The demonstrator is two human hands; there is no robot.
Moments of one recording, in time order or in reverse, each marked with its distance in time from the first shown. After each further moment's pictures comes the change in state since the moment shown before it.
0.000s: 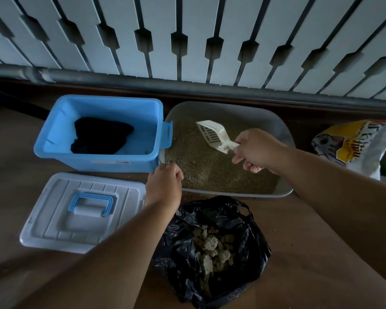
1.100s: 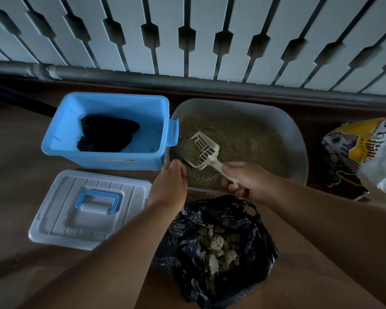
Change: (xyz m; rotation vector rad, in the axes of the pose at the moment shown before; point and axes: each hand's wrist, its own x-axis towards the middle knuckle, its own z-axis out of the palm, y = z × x) left_hand -0.001 -0.004 -0.003 -0.010 -0.078 0.017; right_hand 0.022 0.053 0.068 0.663 -0.241 0.208
